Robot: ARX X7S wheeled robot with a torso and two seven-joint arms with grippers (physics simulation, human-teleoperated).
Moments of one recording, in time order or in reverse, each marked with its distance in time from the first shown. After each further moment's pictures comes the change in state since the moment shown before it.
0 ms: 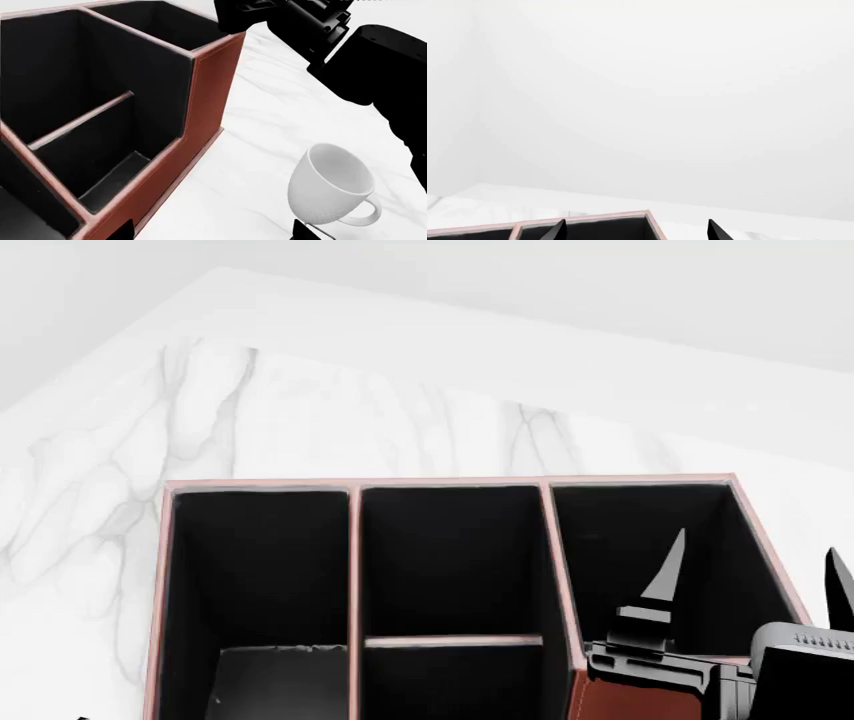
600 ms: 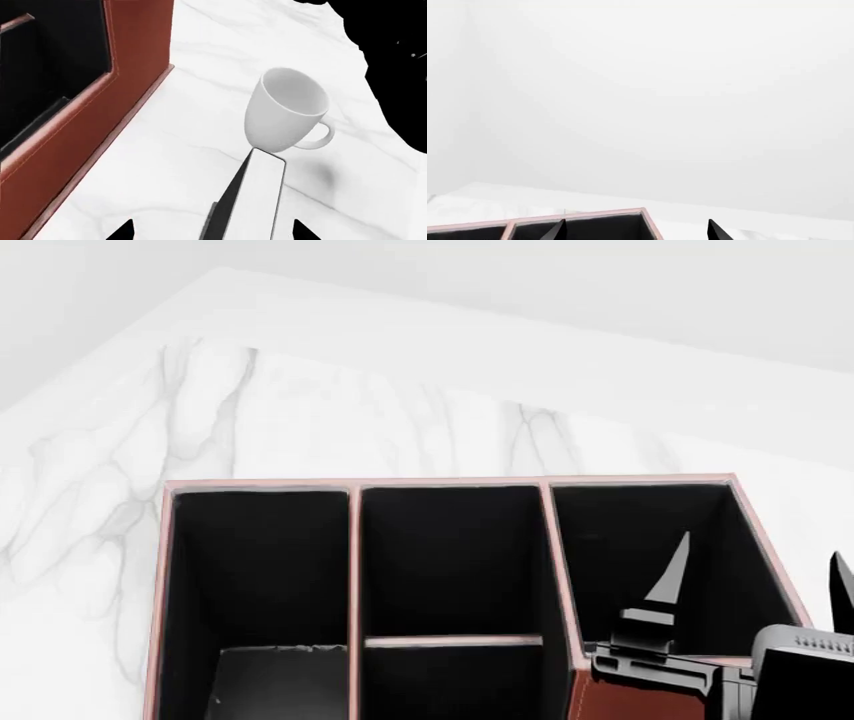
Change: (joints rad) left arm -0.016 -0.039 0.200 0.025 0.075 -0.066 0.089; right arm -0.004 0.007 -0.005 0.014 -0.004 -0.012 0.012
